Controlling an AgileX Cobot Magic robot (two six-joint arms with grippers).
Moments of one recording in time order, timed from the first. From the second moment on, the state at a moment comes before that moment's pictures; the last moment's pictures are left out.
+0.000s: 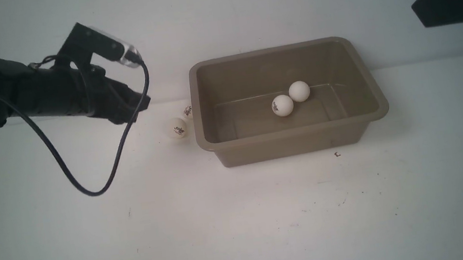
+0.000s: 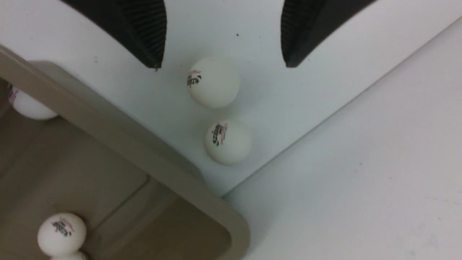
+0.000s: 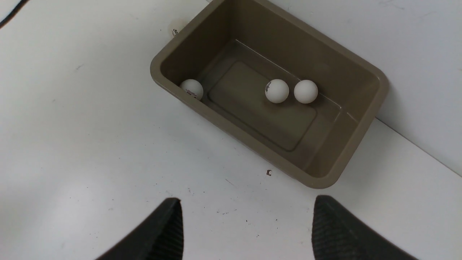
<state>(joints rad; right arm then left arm) 0.43 1.21 -1.57 0.08 1.28 -0.28 -0.01 1.91 -1.36 -1.07 0.55 1.50</state>
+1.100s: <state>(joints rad) 0.43 1.21 -1.57 0.13 1.28 -0.28 -0.02 2.40 -2.00 -0.78 0.96 1.21</state>
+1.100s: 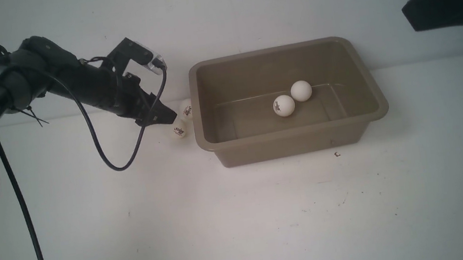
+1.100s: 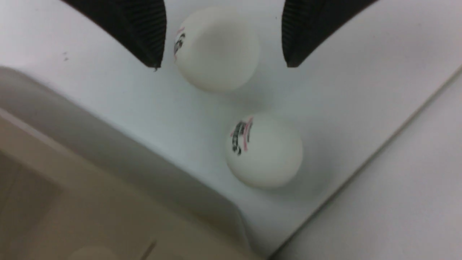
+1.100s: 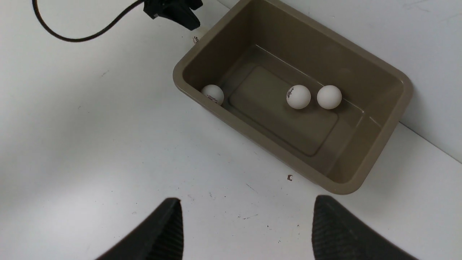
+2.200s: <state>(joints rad) 0.43 1.21 -1.57 0.15 1.28 -0.28 -0.07 2.35 -2.01 -0.59 0.95 1.15</state>
